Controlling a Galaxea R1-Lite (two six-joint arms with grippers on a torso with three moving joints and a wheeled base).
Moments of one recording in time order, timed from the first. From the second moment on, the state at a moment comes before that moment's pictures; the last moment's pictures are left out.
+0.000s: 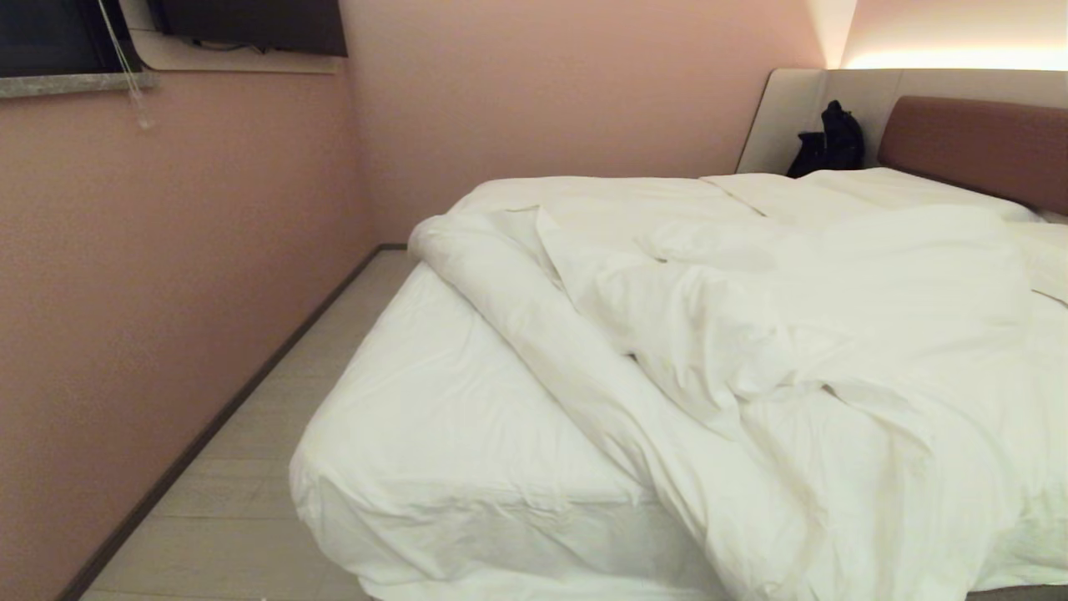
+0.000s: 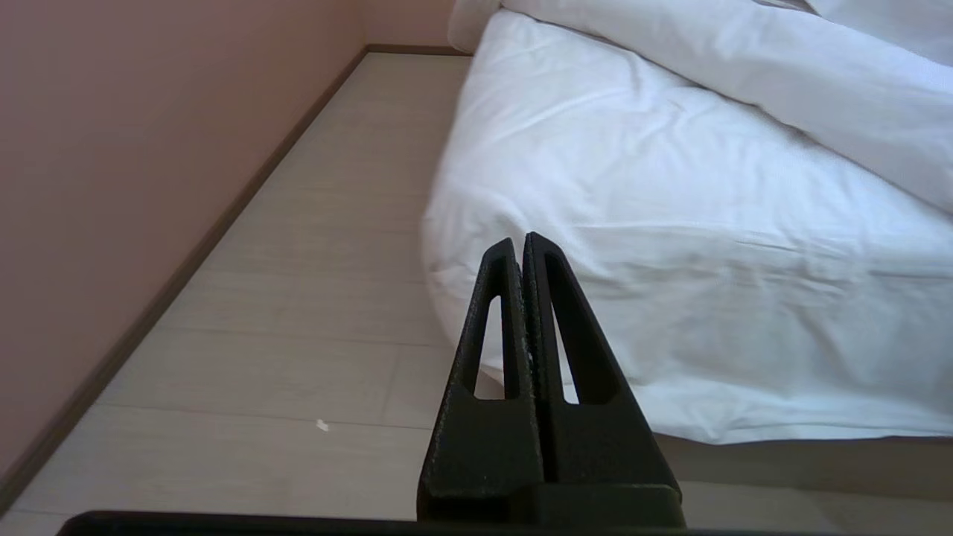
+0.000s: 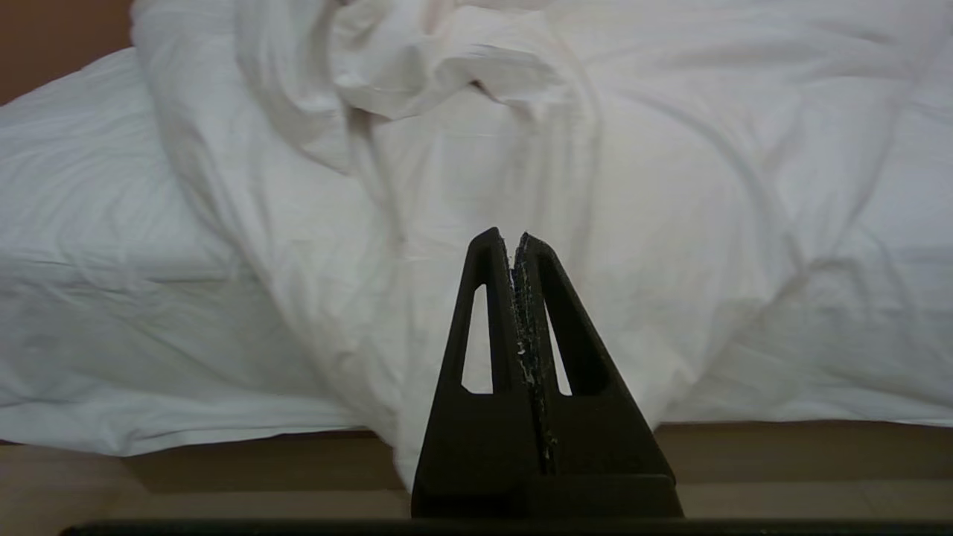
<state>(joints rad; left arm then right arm) 0.00 0.00 0.00 -0.01 0.02 -0.03 -0.01 0.00 0.00 -0.04 0.00 0.00</state>
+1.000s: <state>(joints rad) 0.00 0.00 0.00 0.00 0.02 -0.03 -0.01 0.00 0.00 -0.04 0.00 0.00</state>
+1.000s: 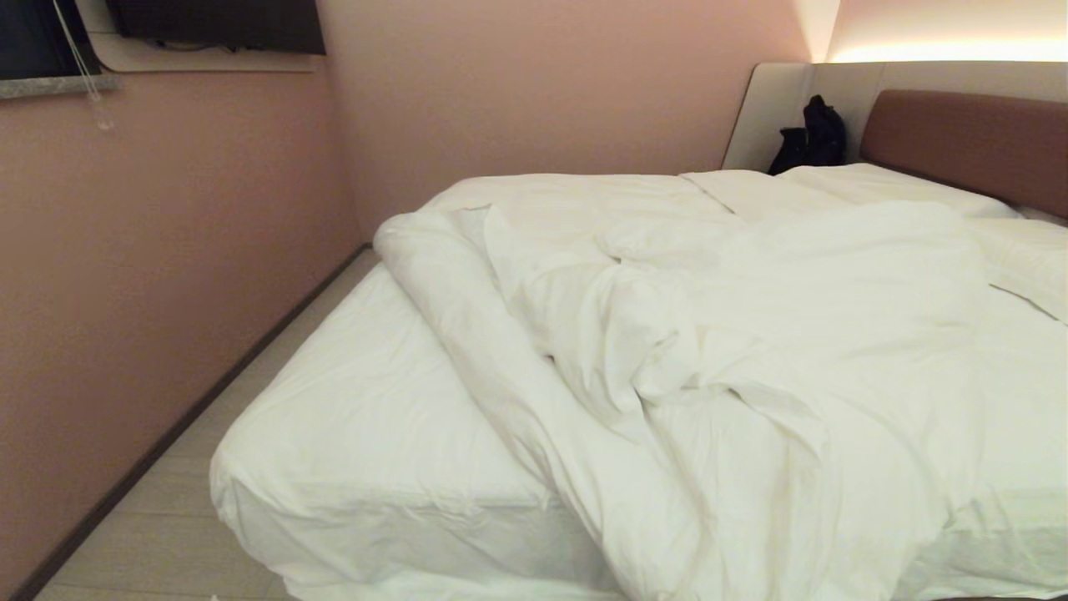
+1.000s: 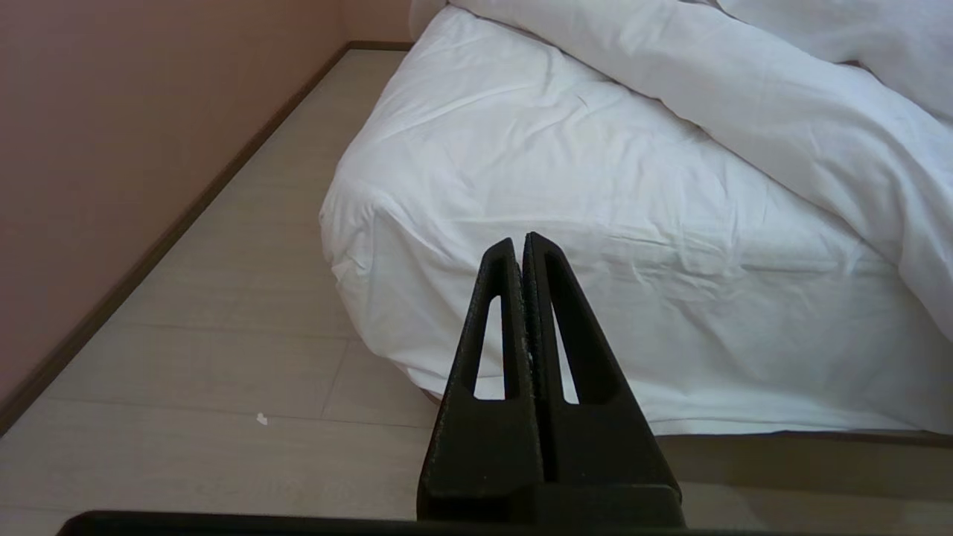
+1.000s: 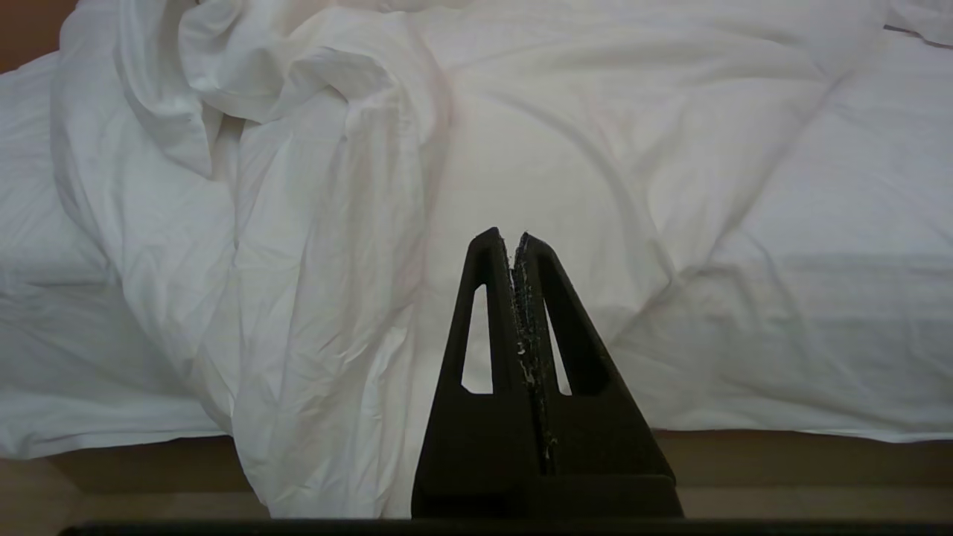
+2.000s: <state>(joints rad) 0.00 0.00 0.00 0.00 0.01 -0.02 -0.01 0.00 0.00 -0.04 0.00 0.00</state>
